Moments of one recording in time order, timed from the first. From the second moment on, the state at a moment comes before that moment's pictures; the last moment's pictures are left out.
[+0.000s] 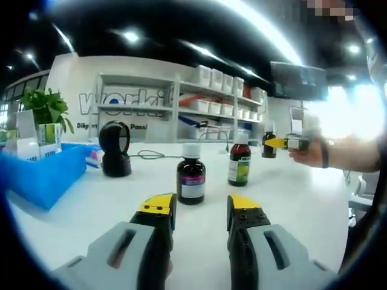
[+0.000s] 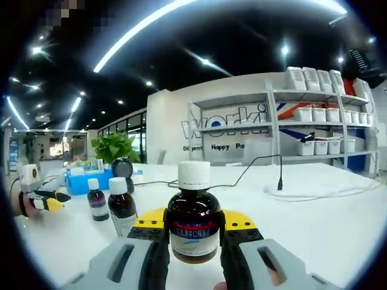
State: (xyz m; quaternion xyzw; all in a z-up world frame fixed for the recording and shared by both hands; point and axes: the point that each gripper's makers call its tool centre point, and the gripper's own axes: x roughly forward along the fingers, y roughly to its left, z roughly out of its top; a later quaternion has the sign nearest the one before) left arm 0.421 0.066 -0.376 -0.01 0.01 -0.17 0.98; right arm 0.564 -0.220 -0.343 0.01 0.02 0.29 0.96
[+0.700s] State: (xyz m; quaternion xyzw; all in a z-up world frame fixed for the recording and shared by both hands) left arm 0.421 0.066 -0.377 -0.01 0.01 -0.17 0.98; right arm 0.562 -0.208 -0.371 0.00 0.04 0.30 0.95
